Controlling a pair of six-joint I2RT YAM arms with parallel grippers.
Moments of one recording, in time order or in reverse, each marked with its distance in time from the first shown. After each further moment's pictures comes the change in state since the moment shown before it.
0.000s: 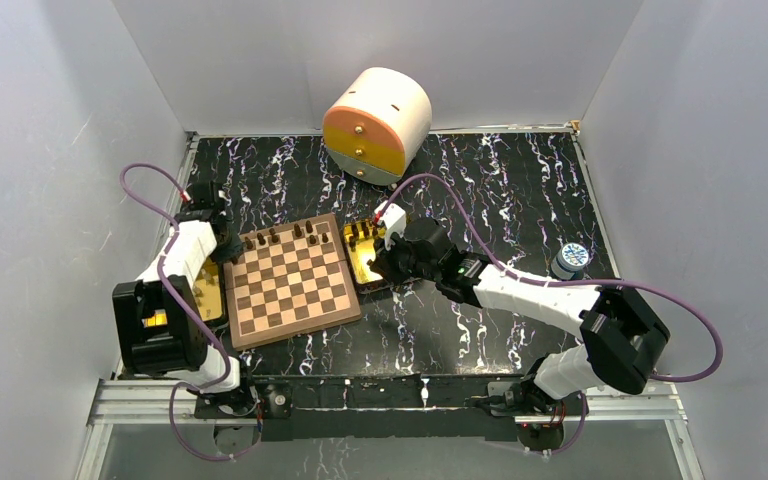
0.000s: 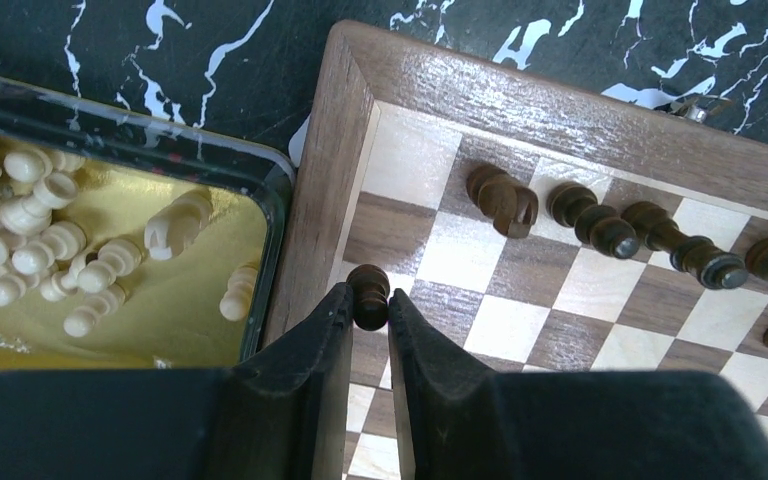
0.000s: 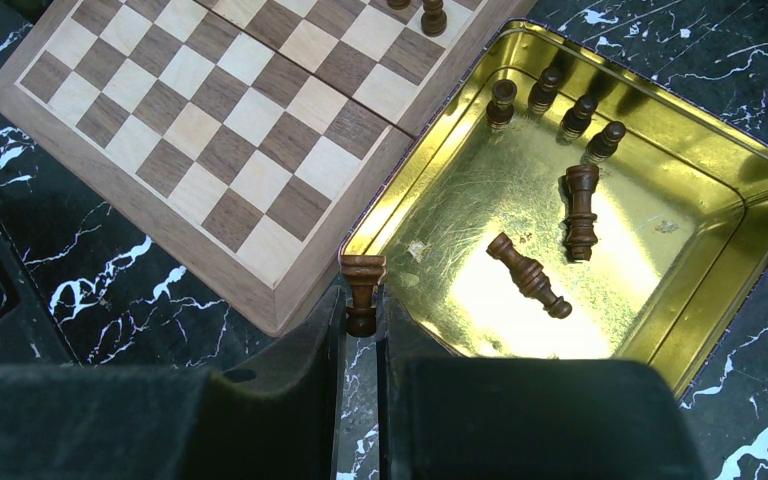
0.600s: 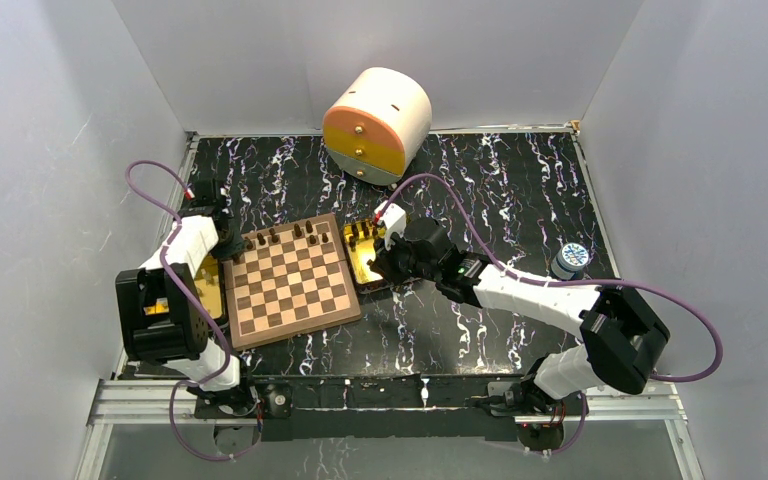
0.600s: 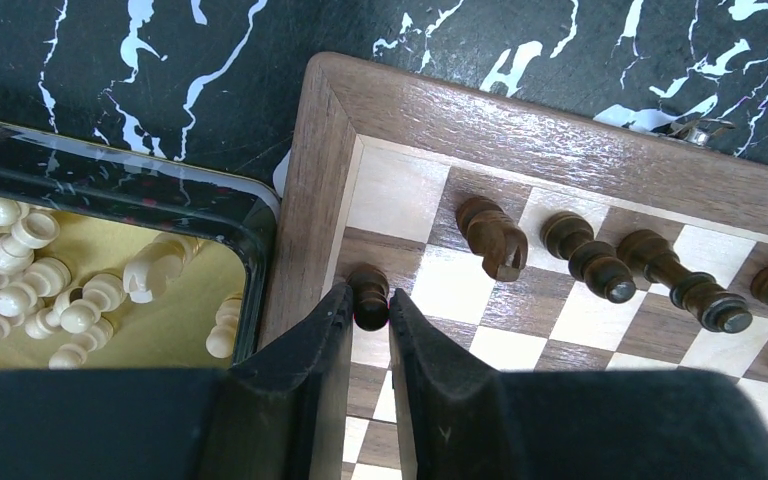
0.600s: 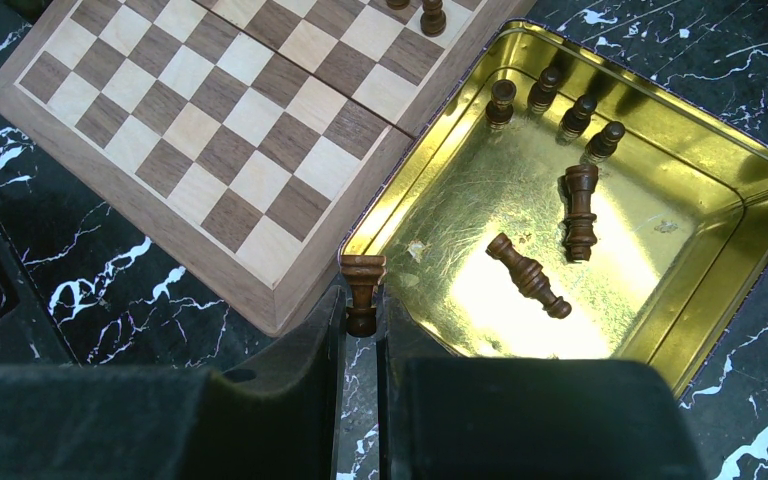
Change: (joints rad) left arm 0.003 0.073 0.027 0.037 0.013 0.027; right arm 0.000 0.000 0.000 0.000 0.001 0.000
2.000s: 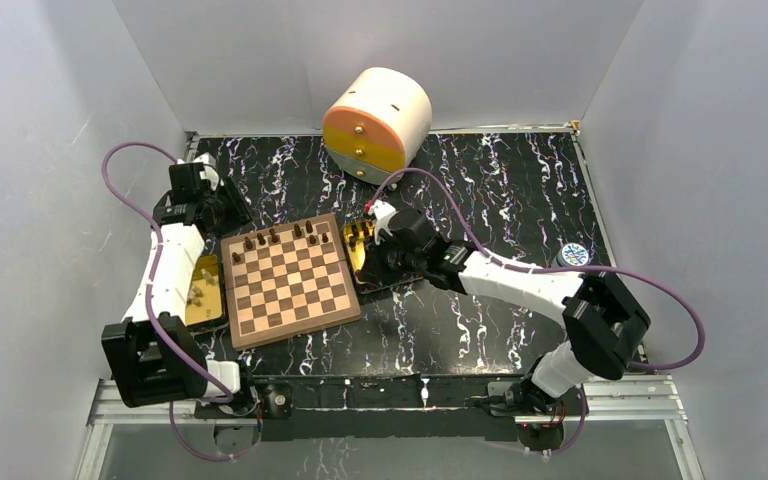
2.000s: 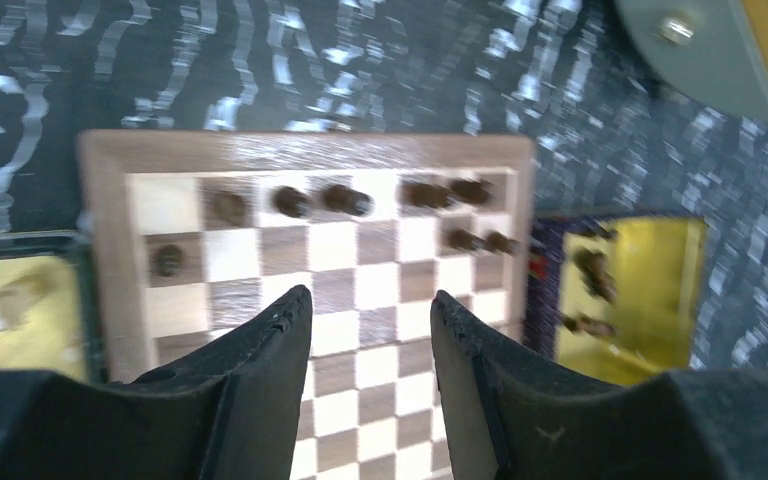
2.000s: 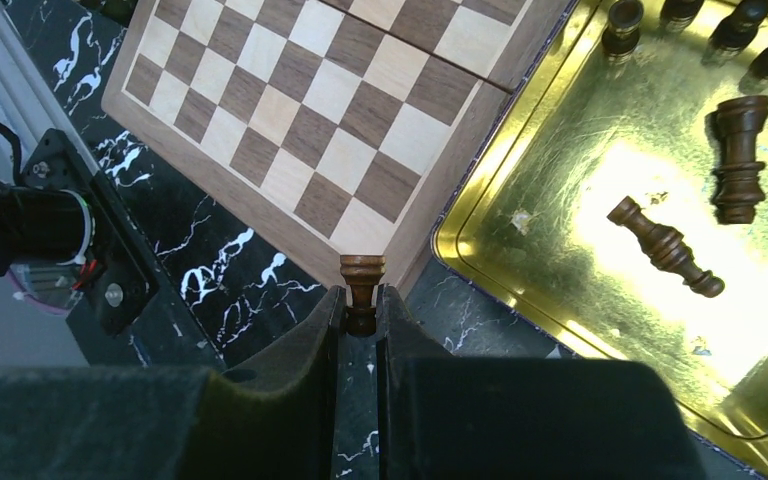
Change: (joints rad) left arm 0.001 -0.203 0.098 -0.021 0.306 -0.013; right arm 0.000 0.101 0.134 -0.147 -0.122 0.222
